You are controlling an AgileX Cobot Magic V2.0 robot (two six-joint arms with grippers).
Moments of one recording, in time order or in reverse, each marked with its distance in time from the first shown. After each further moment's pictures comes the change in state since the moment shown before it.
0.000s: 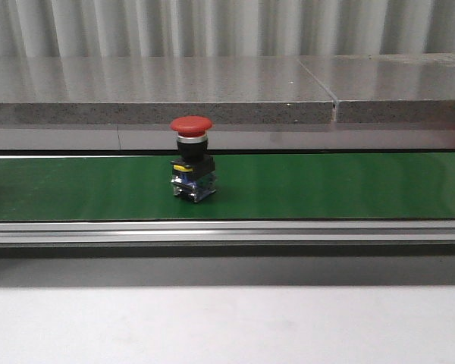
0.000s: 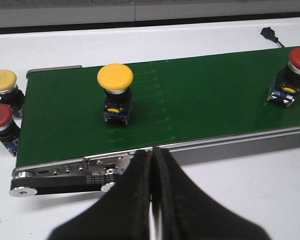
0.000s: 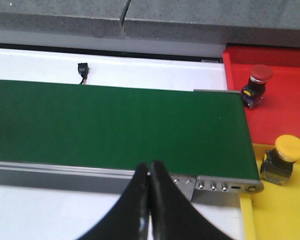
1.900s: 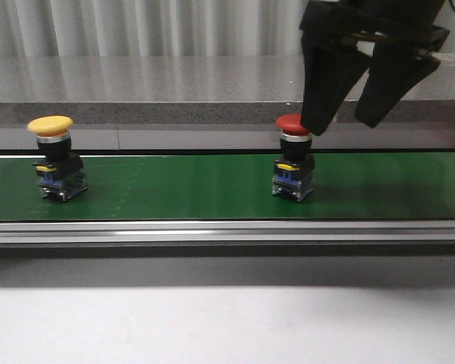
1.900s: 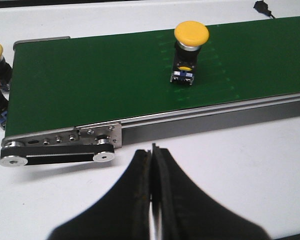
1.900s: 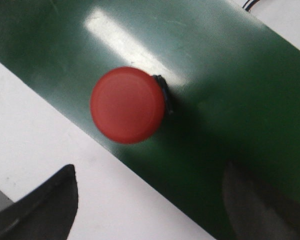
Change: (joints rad) left arm 0.000 -0.066 0.019 -0.005 0.110 0.002; right arm 0.453 1.266 -0.838 0.026 0.396 -0.104
